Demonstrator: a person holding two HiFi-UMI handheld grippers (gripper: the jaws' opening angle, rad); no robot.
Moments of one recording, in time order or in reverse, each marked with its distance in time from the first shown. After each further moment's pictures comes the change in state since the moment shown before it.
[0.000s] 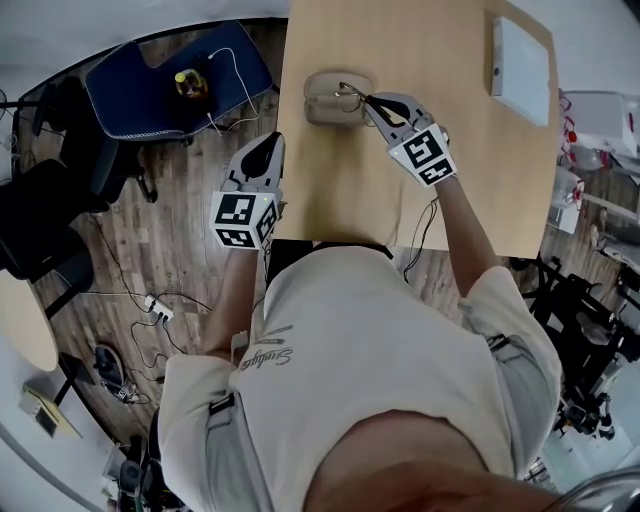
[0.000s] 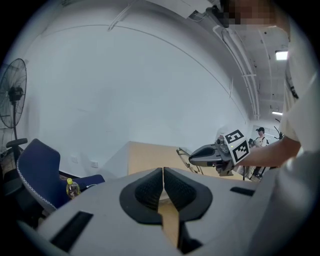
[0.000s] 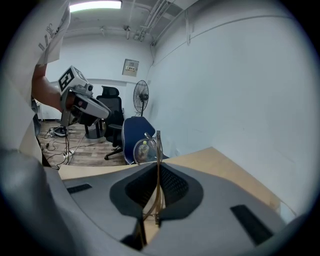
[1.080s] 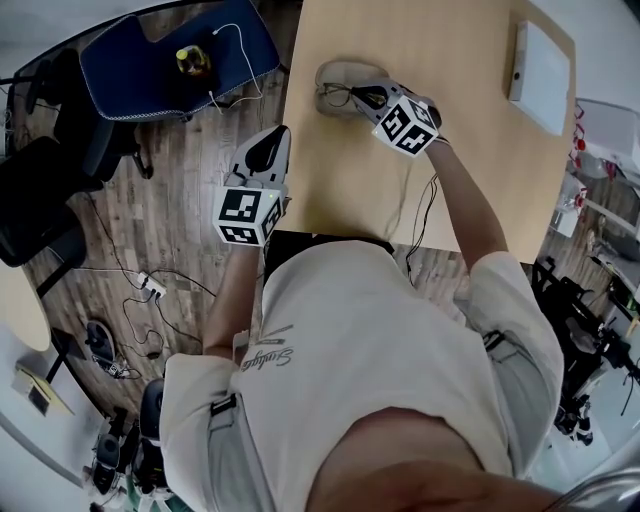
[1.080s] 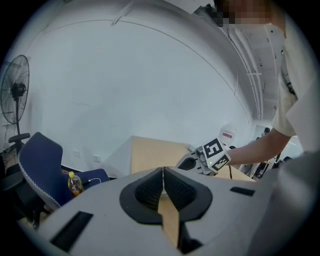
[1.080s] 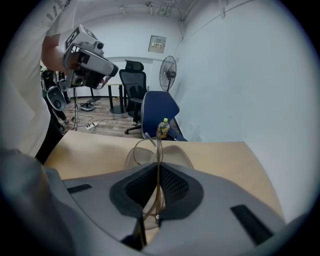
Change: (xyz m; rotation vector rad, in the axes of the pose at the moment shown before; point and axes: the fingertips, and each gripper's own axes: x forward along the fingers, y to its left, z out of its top) left arm 0.012 0.019 -0.021 -0.030 0.046 0.029; right arm 0.096 0.026 -0.063 -0.211 0.245 0.267
